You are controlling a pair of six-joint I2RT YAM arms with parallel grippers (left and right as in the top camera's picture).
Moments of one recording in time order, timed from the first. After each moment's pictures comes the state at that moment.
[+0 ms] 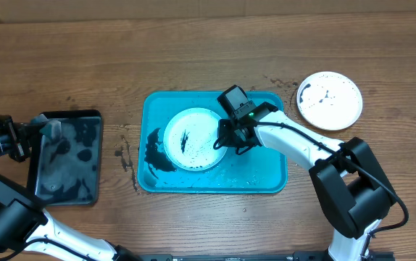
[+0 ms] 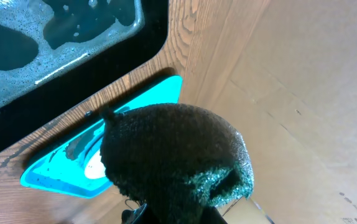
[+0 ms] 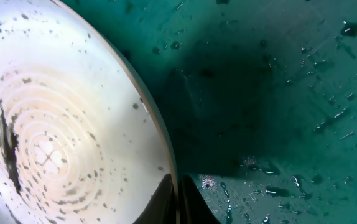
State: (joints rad) left arm 0.90 2.07 1.72 -1.49 0.97 -0.36; right arm 0.61 1.95 1.27 -0.58 -0.12 0.65
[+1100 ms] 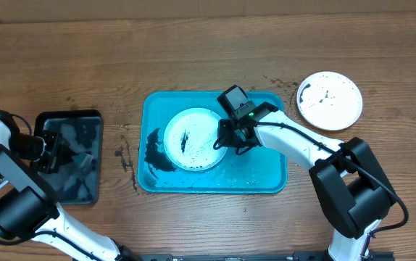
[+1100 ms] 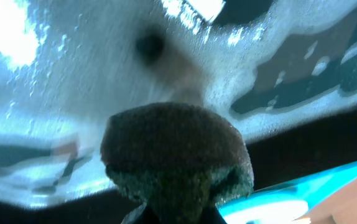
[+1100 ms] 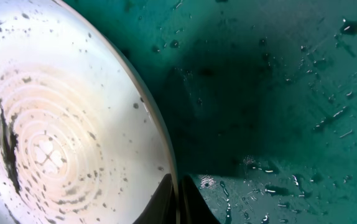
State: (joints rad) left arm 0.72 2.05 1.48 -1.27 0.40 -0.52; right arm 0.61 1.95 1.27 -0.58 -0.11 0.65
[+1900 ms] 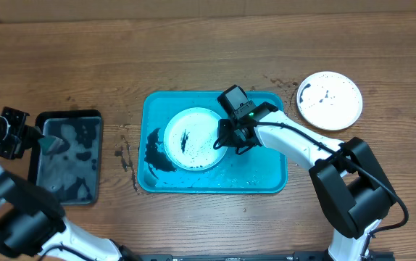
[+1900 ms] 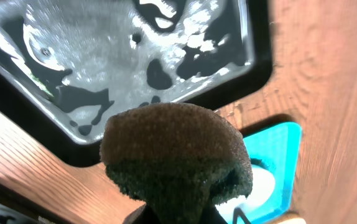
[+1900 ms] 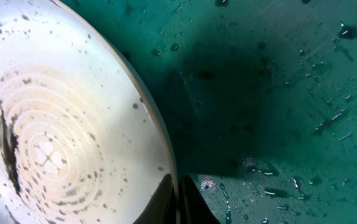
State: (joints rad) left arm 0.73 1.89 1.84 -1.54 0.31 -0.50; right arm 0.61 1.95 1.27 -0.58 -0.11 0.65
